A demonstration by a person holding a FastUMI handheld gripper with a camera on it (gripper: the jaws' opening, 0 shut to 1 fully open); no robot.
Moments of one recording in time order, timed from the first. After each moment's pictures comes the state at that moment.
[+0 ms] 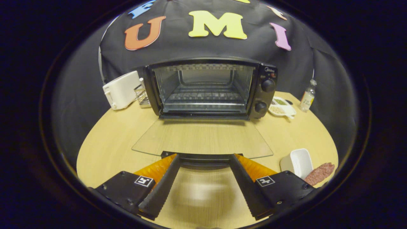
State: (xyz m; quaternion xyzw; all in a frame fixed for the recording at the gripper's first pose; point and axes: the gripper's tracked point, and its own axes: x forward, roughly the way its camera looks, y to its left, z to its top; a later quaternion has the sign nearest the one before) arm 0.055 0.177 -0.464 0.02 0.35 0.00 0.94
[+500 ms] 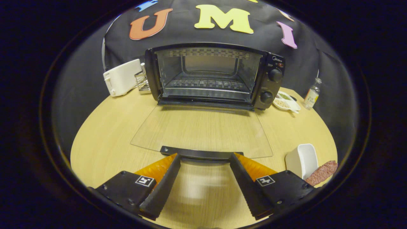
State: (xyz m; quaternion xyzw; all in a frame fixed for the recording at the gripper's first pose) arm 0.052 0.176 -0.471 -0.01 0.35 0.02 0.94
